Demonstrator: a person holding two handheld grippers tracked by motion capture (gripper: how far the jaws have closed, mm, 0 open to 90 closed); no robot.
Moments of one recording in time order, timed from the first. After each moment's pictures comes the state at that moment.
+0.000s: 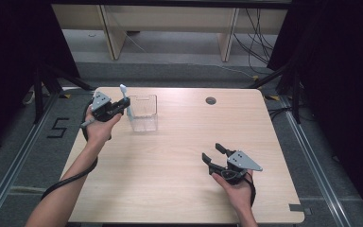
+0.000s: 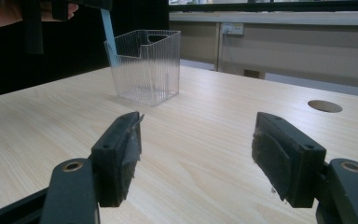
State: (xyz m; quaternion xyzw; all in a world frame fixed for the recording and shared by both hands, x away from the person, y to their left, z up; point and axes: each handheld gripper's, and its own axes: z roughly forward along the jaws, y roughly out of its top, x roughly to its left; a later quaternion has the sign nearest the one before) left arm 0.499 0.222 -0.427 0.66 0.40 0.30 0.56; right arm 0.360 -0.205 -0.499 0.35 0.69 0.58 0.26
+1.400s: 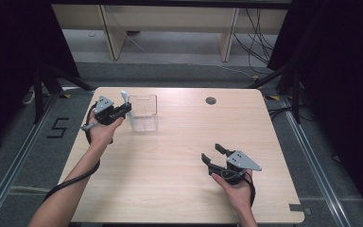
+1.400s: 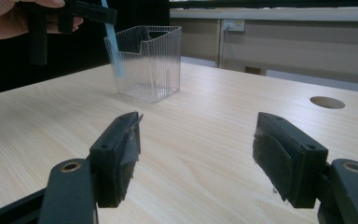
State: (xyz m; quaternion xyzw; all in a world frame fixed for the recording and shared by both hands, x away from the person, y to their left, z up) left arm 0.504 0.221 -0.449 0.67 0.42 0.28 0.55; right arm 0.362 -0.204 -0.501 0.35 0.69 0.59 0.25
